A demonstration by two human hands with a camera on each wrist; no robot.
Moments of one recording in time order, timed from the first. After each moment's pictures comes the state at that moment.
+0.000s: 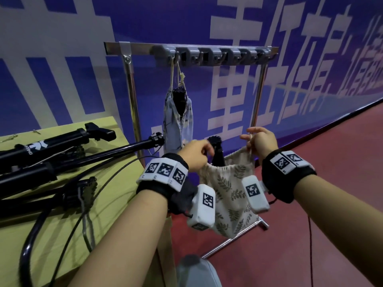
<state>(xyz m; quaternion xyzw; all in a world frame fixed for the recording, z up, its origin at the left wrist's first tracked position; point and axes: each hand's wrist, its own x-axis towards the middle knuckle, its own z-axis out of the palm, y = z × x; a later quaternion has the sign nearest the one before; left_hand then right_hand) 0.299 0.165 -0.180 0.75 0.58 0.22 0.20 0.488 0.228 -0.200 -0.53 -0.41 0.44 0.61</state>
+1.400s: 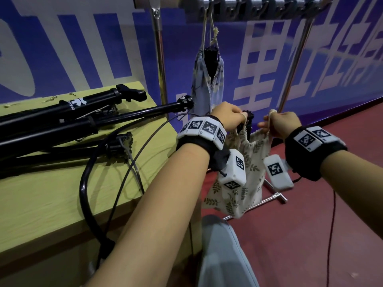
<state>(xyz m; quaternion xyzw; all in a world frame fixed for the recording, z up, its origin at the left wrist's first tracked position) 0.305 0.172 -0.190 0.69 0.60 0.30 0.28 0.458 0.219 -0.227 -0.58 -0.44 0.45 0.52</state>
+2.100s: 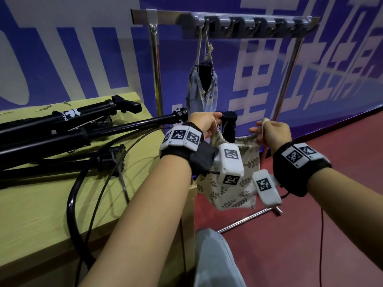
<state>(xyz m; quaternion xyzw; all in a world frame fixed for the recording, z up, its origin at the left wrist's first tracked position) 0.283 0.179 -0.181 0.40 0.56 0.52 0.51 0.453 0.218 -0.228 -0.54 -0.45 0.43 0.57</state>
